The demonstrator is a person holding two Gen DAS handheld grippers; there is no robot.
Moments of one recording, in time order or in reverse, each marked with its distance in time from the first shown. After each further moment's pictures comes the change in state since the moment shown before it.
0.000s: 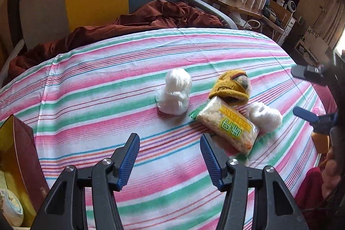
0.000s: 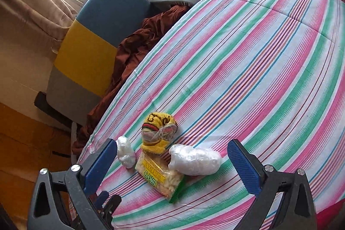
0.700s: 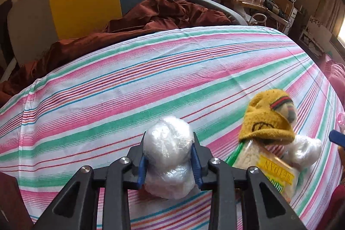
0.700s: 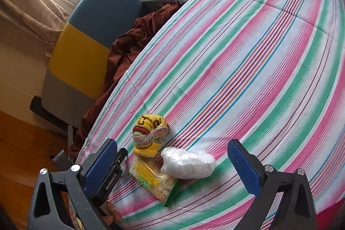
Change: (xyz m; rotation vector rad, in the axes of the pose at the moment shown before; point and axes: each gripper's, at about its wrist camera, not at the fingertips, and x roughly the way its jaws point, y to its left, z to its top) left arm 0.072 -0.002 0.038 0.090 -0.019 0.063; right arm 0.007 -0.006 0.004 0.037 -0.001 -0.039
